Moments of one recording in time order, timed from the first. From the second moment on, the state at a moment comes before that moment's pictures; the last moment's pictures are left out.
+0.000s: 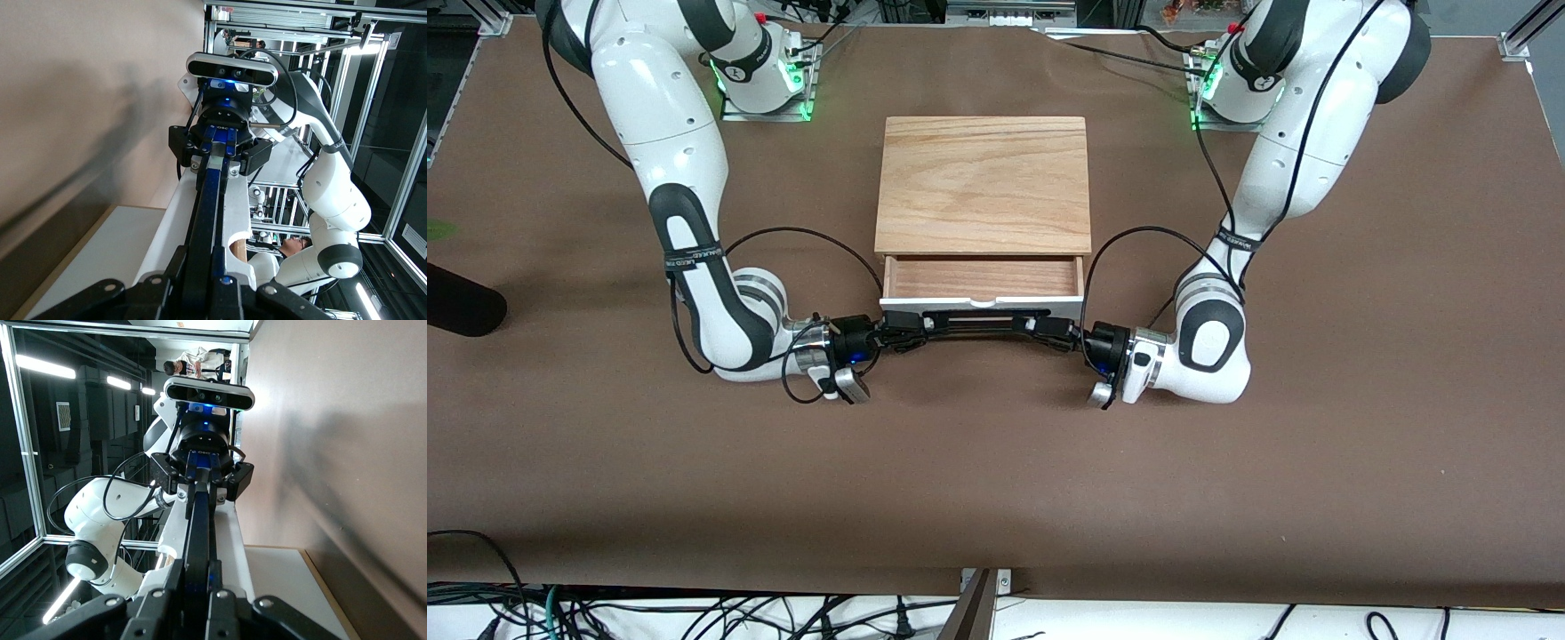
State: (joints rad) left arm -0.24 0.97 -0.11 -1.39 -1.52 1.69 0.70; right arm 0.28 0.89 -0.01 -1.53 1.63 1.65 -0.93
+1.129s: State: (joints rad) left arm -0.24 1.05 -0.11 -1.26 -1.54 1.69 0.65; right arm 0.26 0.94 -0.01 -1.44 1.63 1.67 -0.89
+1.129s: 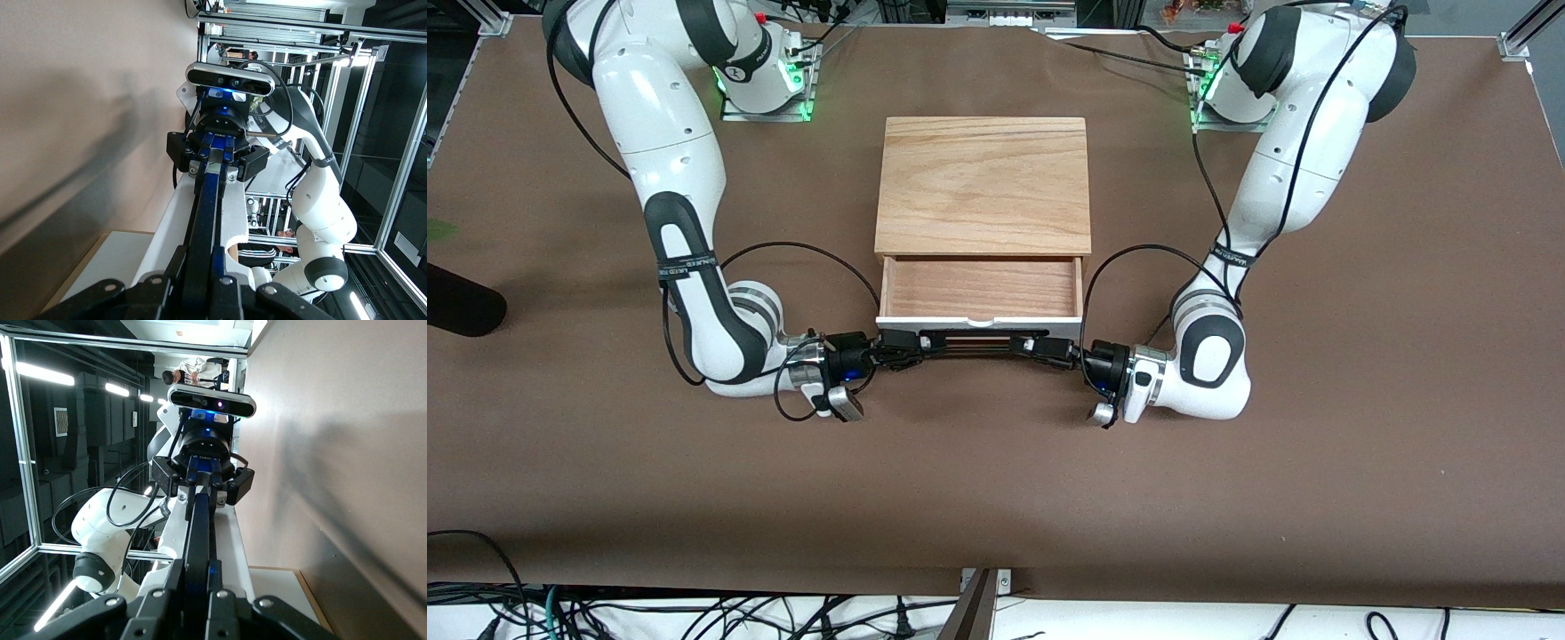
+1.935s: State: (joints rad) left arm -0.21 1.04 -0.12 -1.25 -1.55 1.63 0.65; right arm 0.16 0.96 -0.03 -1.36 1.67 1.76 -0.86
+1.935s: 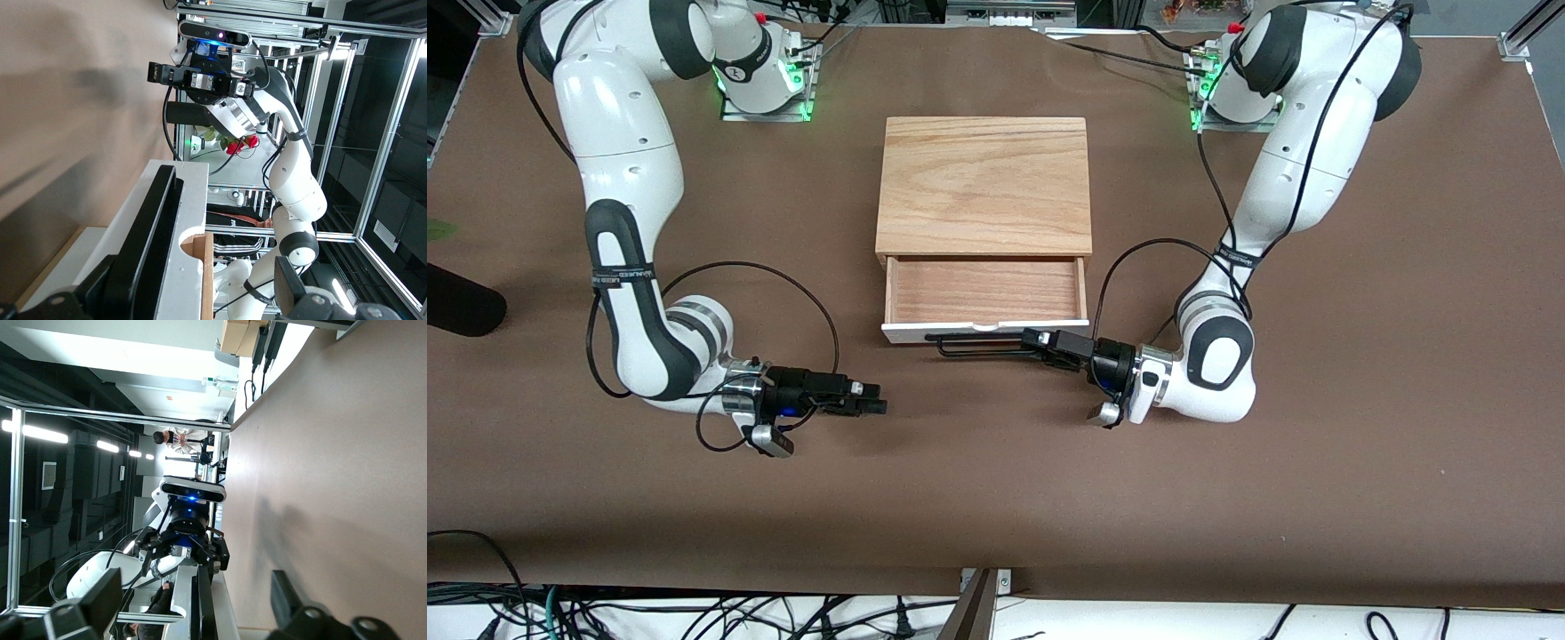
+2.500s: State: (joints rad) left arm -0.21 1.04 -0.08 -1.24 -1.53 1.63 0.76; right arm 0.16 0.96 -0.16 -1.26 1.46 1.75 -0.80
